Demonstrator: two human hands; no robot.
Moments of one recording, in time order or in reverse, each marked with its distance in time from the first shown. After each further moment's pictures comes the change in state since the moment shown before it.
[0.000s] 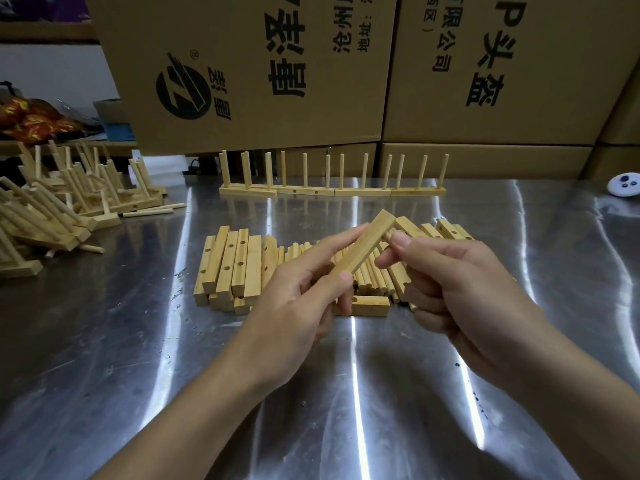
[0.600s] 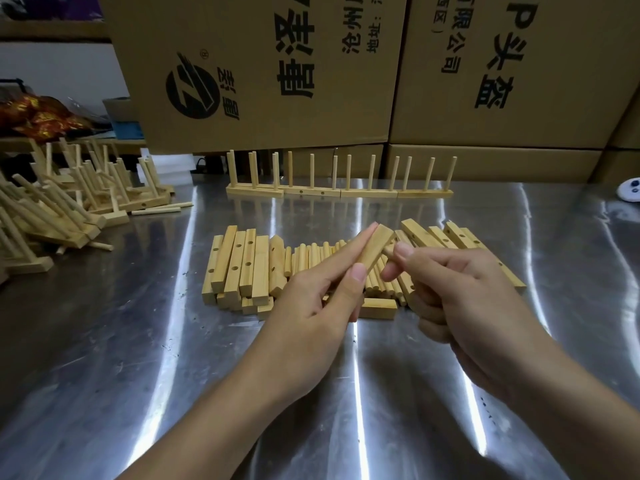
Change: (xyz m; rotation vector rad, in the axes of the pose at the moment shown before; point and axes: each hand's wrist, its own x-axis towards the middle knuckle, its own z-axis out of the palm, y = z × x) left_hand 0.000 -0.015 0.009 0.169 0.057 0.076; right_hand -0.002 0.006 0.006 -0.084 0.062 -0.031
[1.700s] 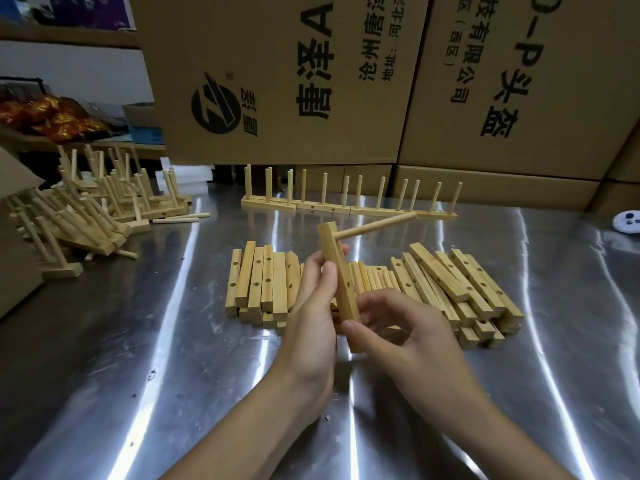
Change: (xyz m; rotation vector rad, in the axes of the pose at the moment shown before) left_hand 0.006 0.013 0.007 -0.690 0.294 -0.259; right_hand -0.004 0.025 0.040 -0.311 -0.055 -0.268
